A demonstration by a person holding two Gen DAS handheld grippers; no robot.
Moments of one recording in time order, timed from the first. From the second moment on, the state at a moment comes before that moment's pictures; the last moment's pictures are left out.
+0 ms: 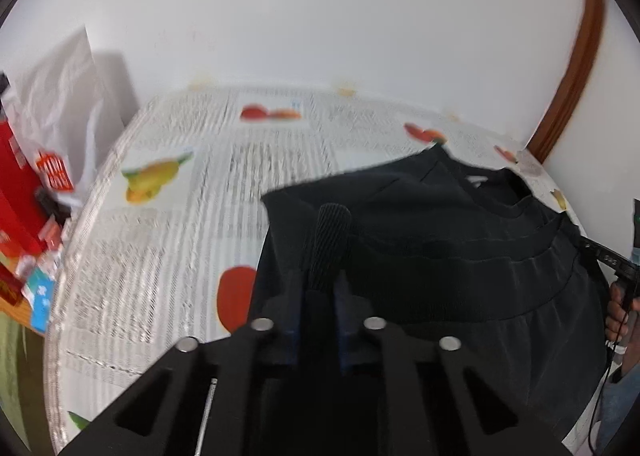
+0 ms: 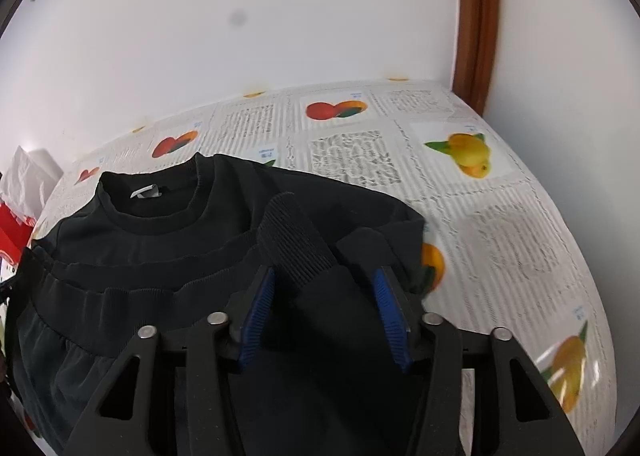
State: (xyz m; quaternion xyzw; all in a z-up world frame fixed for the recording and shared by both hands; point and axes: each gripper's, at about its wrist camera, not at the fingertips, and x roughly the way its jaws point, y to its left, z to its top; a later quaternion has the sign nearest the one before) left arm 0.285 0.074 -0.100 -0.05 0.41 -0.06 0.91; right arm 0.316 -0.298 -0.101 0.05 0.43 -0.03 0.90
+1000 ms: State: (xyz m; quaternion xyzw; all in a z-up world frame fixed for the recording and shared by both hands) left arm 0.318 0.049 -0.115 -0.03 0.42 0.00 0.91; right arm 0.304 -0.323 -0.091 0.05 0.41 -0.08 0.91
